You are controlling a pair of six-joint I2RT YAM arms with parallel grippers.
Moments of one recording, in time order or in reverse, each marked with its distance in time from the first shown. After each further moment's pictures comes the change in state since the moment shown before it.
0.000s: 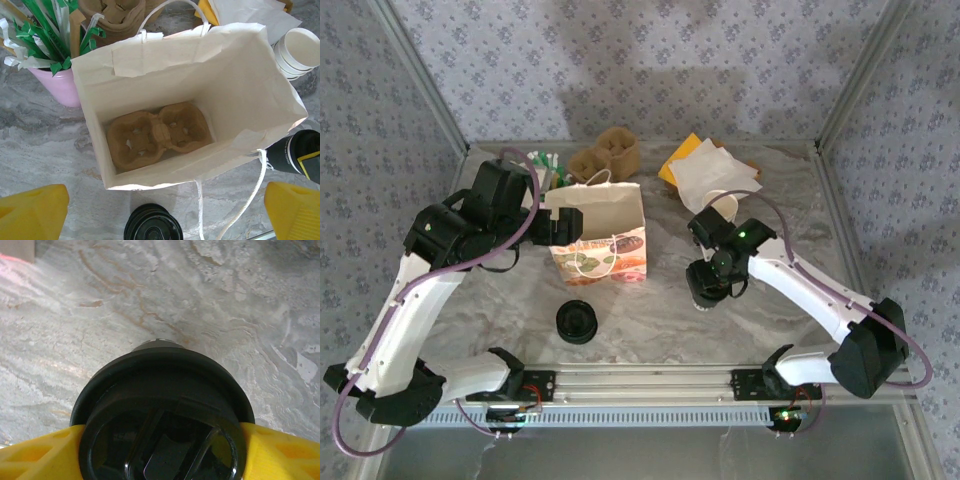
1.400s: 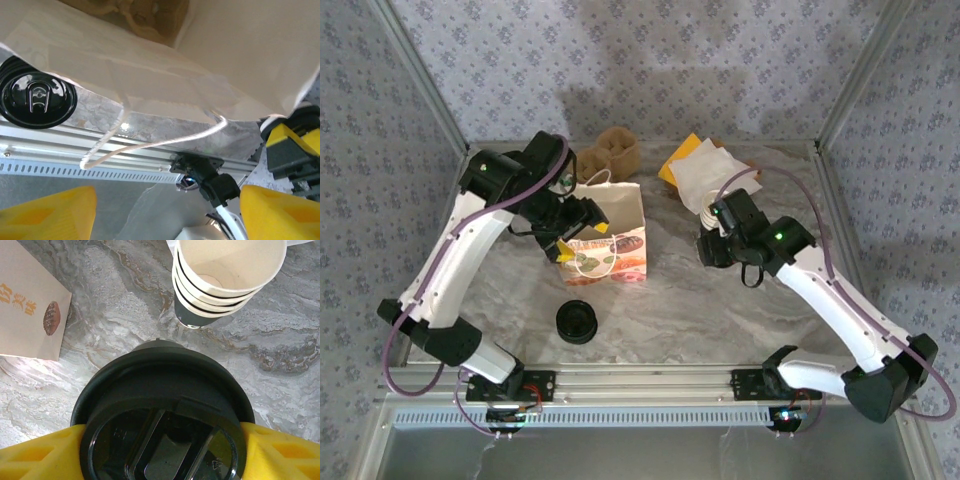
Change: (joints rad) left arm 0.005 0.356 0.301 -0.372 0.408 -0.760; right arm -0.039 -0.149 0.103 0.076 0.140 -0.076
